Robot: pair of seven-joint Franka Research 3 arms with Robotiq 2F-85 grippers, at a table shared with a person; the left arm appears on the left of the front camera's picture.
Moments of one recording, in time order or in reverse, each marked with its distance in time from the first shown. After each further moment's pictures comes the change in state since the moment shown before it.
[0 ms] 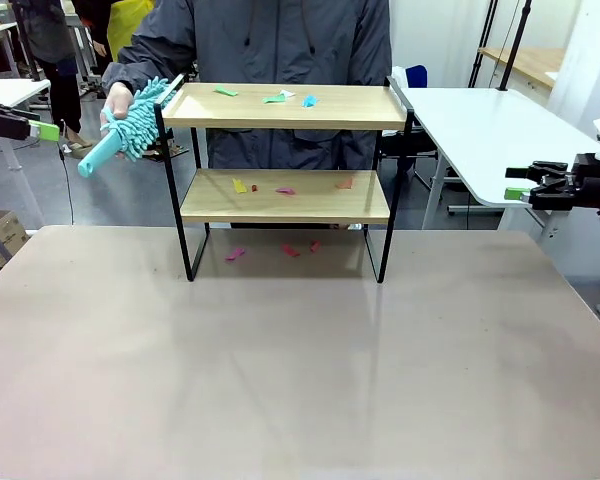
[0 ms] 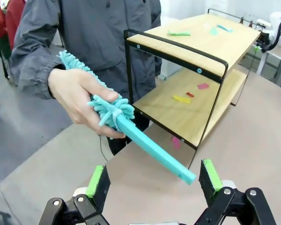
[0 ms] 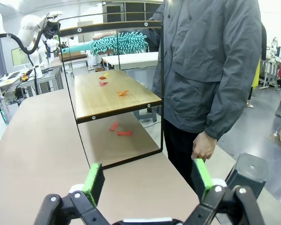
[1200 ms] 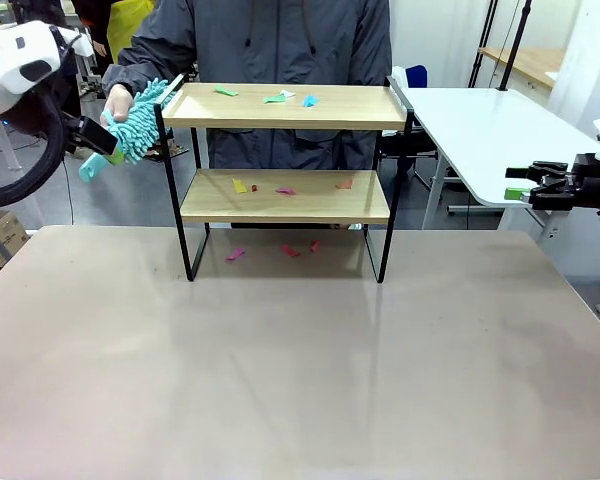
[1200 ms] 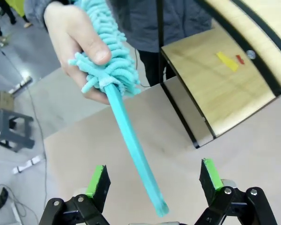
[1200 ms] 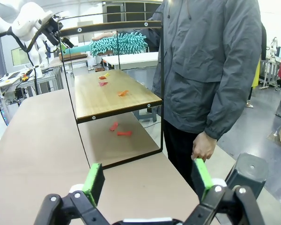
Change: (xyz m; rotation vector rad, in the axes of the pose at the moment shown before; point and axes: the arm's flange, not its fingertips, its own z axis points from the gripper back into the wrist) left arm 0.043 -0.076 -0.091 0.373 0.434 0.207; right arm 0.000 0.000 0.000 0.000 0.000 0.000
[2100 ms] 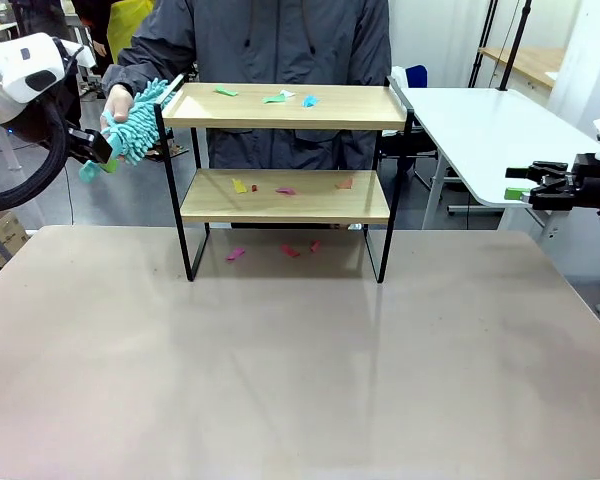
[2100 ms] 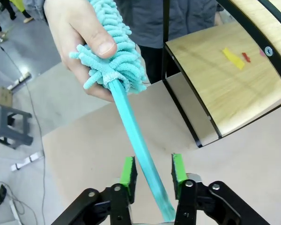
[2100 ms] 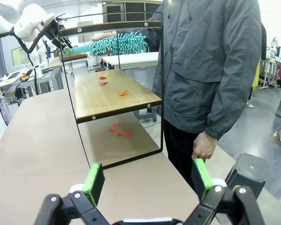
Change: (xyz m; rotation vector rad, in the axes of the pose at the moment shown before) left arm -0.003 0.006 -0.009 -0.003 0.016 0.010; right arm 0.000 0.000 0.000 0.000 0.000 0.000
